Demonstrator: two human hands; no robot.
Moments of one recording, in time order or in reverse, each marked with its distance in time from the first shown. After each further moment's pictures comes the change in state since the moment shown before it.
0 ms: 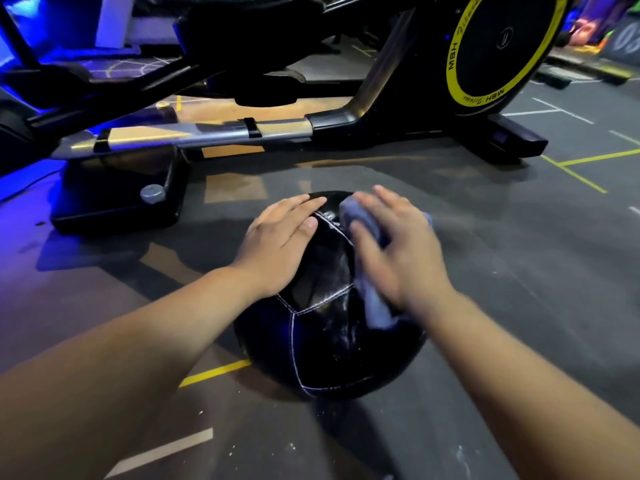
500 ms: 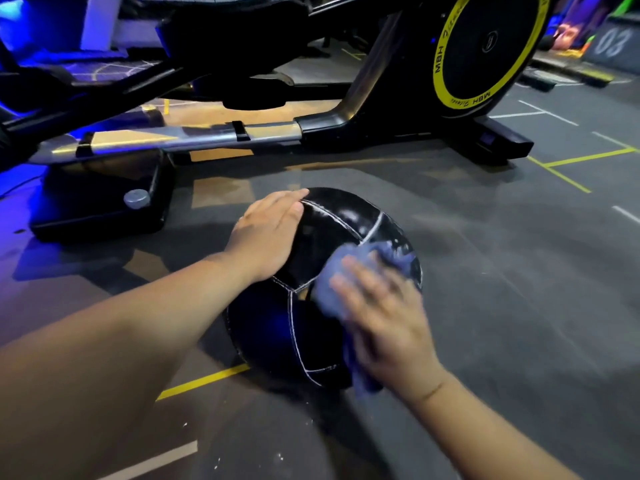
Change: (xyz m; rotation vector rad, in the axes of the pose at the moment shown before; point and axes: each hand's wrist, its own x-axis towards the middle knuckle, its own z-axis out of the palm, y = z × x) left_hand 0.031 0.003 0.009 0.063 -0.002 -0.122; right_hand -0.083 0.017 0.014 0.033 0.084 -0.346
